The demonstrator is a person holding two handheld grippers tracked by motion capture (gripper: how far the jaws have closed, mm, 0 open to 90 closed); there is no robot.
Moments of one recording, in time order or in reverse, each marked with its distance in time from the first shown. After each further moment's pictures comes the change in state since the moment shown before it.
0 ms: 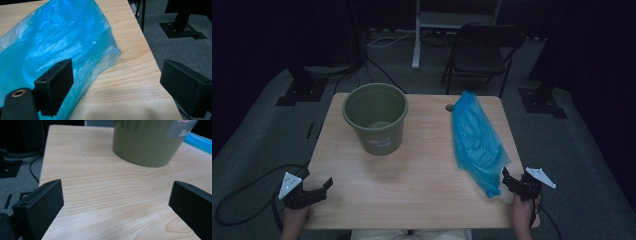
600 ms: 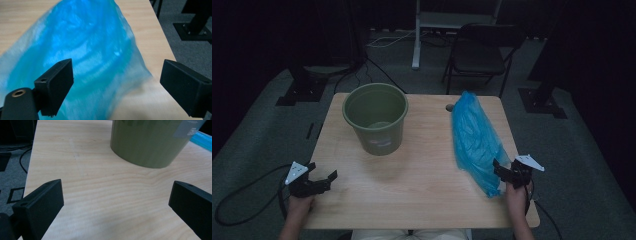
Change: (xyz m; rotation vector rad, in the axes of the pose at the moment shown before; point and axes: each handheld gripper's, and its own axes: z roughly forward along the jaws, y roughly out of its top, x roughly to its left) left arm 0.008 0.017 0.031 0.046 -0.042 -0.019; right arm 0.028 0.033 0.025 0.058 0.078 -0.076
